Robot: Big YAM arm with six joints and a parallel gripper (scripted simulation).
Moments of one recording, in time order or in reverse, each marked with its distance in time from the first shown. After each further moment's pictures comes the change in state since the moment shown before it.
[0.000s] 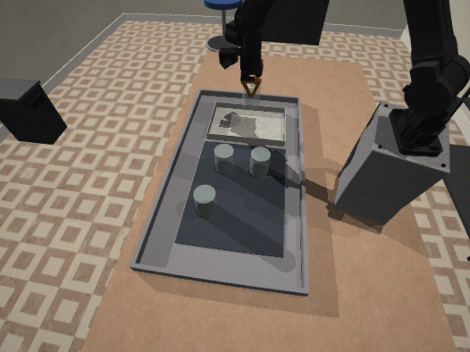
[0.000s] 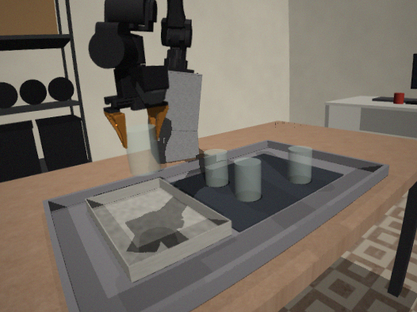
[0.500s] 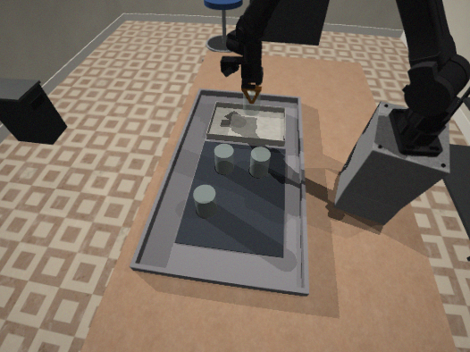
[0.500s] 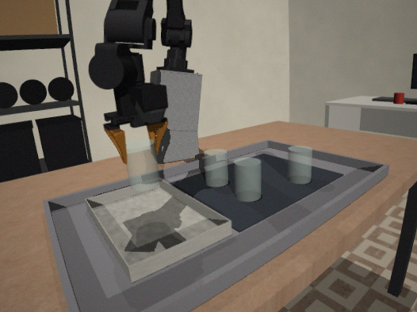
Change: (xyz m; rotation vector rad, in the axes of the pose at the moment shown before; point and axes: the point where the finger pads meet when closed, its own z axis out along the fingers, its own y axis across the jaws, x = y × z) arm 0.001 -0.005 0.031 0.003 -0.004 -0.001
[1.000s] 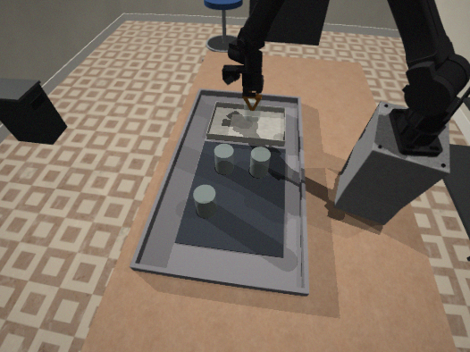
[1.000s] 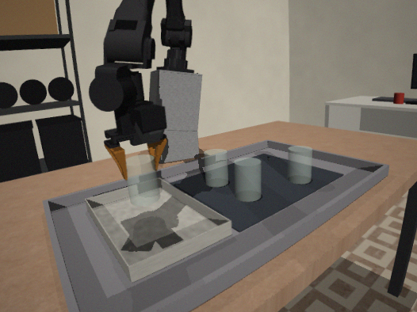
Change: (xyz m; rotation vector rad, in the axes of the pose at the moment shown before) arm 0.002 -0.005 0.034 0.000 0.000 0.007
